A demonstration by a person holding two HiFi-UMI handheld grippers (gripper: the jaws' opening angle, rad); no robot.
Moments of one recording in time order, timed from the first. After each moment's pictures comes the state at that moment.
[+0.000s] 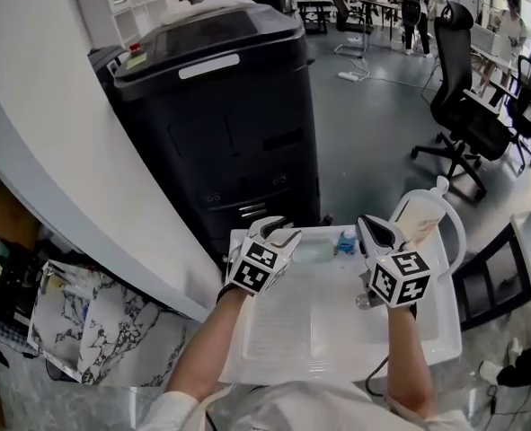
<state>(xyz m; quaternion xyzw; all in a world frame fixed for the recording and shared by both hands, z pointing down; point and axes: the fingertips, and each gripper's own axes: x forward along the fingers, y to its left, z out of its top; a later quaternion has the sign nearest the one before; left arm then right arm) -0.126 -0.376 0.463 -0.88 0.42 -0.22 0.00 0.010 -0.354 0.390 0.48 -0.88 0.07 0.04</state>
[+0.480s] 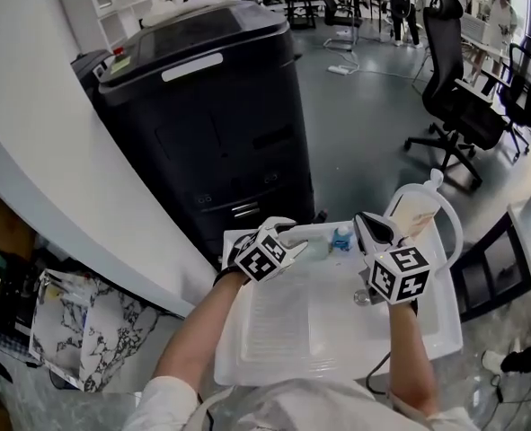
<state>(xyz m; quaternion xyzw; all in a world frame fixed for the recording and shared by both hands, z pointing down) -0.079 -0.383 0.511 -0.90 0.27 -0.33 0.05 0.024 -0.360 0.399 0.48 -0.87 0.07 0.05</state>
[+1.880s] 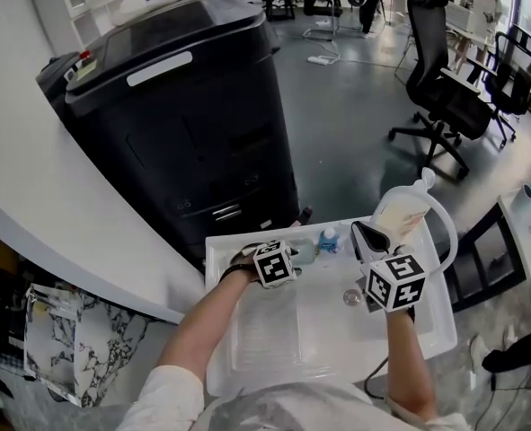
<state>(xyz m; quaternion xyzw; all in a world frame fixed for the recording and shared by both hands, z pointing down) -0.048 -0.362 0.645 -0.86 0.07 -0.50 0.02 0.051 -0.370 0.431 0.51 -0.85 0.09 0.08</state>
